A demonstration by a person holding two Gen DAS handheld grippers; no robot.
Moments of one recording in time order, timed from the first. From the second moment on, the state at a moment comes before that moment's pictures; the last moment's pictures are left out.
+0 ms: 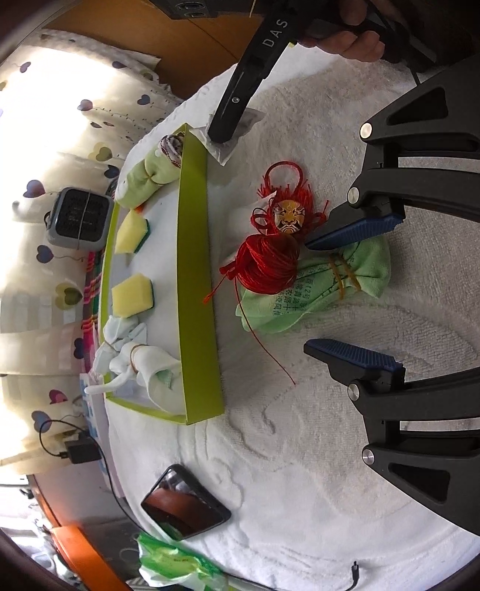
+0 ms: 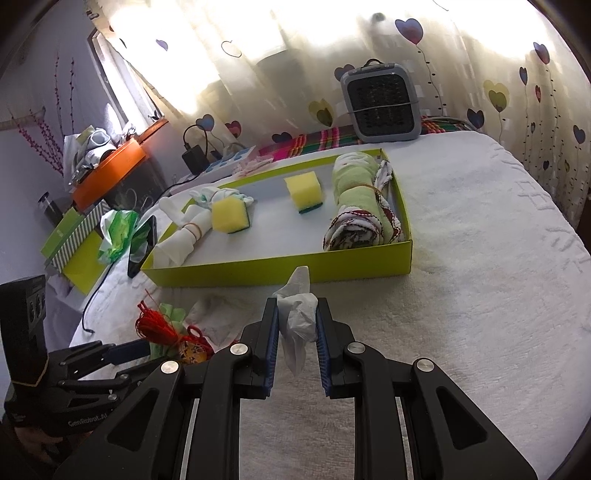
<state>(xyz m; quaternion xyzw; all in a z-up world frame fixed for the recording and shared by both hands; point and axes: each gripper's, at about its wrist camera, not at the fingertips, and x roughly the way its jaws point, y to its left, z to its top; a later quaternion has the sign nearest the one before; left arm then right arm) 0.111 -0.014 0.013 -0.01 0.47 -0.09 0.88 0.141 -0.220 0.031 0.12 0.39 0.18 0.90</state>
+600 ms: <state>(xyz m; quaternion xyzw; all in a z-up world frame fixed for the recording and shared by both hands) 0.107 0.000 0.018 -0.02 0.46 -0.11 0.88 0.141 -0.221 0.029 0.12 0.39 0.18 0.90</state>
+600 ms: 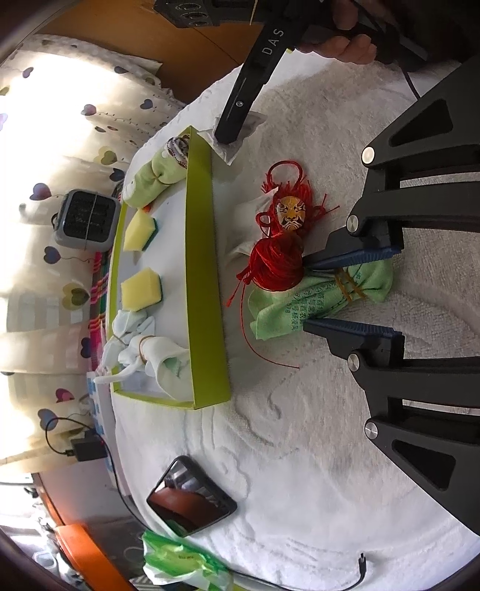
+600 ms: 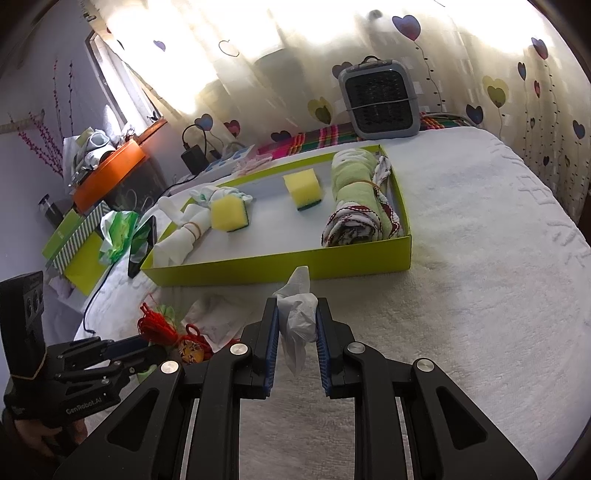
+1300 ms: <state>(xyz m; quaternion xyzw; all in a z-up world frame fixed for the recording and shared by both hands) 0.093 0.041 0.033 -0.06 0.43 -0.08 0.90 0.138 -0.220 0.032 0.12 0.39 0.17 0.90</state>
